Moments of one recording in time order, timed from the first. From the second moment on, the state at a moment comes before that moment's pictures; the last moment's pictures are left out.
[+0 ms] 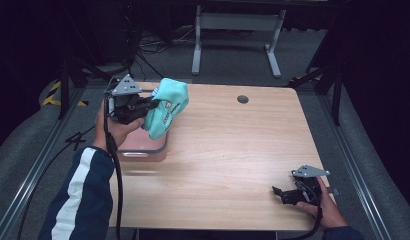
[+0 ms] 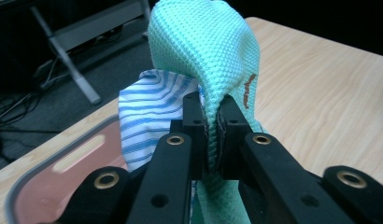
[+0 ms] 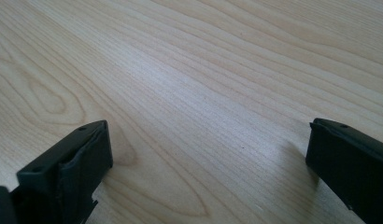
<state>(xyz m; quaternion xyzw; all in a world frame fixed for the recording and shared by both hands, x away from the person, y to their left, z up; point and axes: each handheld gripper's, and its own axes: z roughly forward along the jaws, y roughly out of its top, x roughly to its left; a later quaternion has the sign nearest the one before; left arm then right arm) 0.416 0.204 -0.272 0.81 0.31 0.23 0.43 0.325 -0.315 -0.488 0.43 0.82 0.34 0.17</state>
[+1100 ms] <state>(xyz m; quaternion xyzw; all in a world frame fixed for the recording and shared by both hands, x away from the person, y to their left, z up) 0.429 0.062 -0.338 0.88 0.21 0.13 0.41 0.325 -0.315 -0.488 0.43 0.82 0.34 0.17</state>
